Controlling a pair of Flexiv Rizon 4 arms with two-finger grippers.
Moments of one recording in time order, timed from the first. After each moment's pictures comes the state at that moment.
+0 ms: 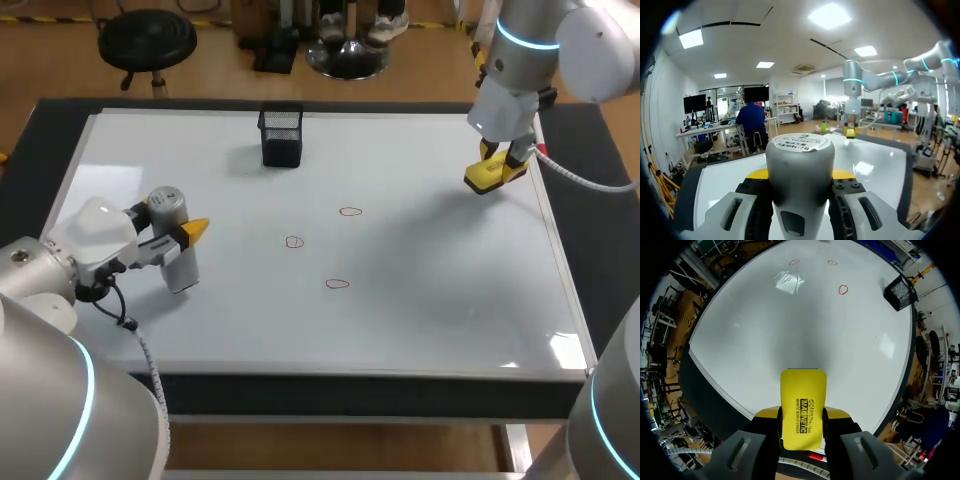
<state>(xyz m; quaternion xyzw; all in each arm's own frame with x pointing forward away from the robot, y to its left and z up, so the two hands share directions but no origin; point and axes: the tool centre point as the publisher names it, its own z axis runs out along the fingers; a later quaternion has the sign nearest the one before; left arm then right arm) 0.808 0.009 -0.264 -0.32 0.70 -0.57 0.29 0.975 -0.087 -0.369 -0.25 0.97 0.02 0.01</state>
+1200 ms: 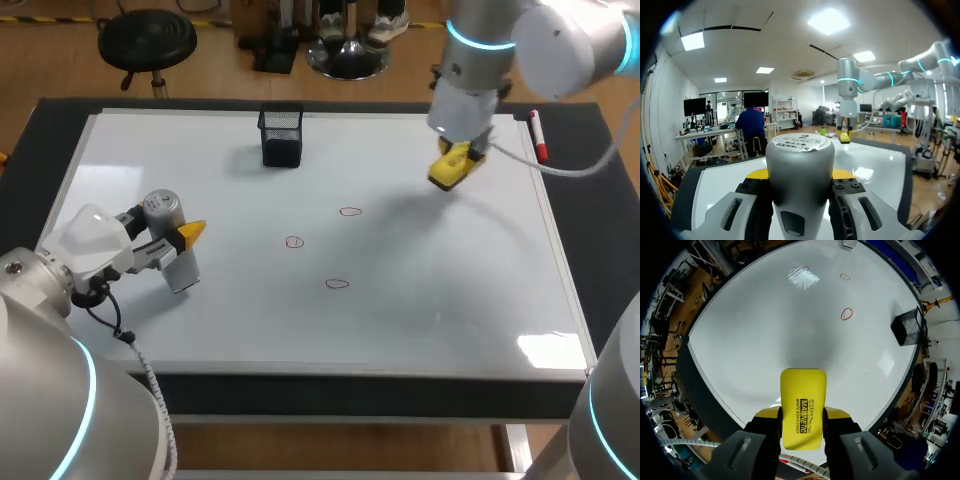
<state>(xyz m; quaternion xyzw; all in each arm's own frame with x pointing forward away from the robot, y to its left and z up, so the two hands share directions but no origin) 0.806 0.012 -0.264 -0.31 0.68 -0.59 0.30 0.977 -0.005 -0.351 -0.37 0.93 0.00 0.03</state>
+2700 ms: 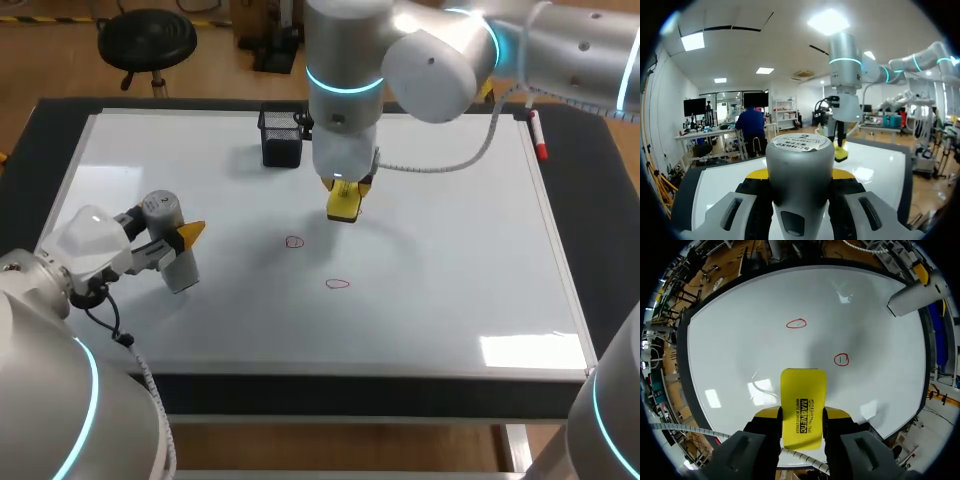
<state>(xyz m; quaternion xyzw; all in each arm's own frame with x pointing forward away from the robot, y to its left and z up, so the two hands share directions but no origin) 0.805 0.013 -0.265 -0.31 0.68 -0.59 0.30 0.909 0.178 -0.348 -0.61 0.79 -0.03 0.03</state>
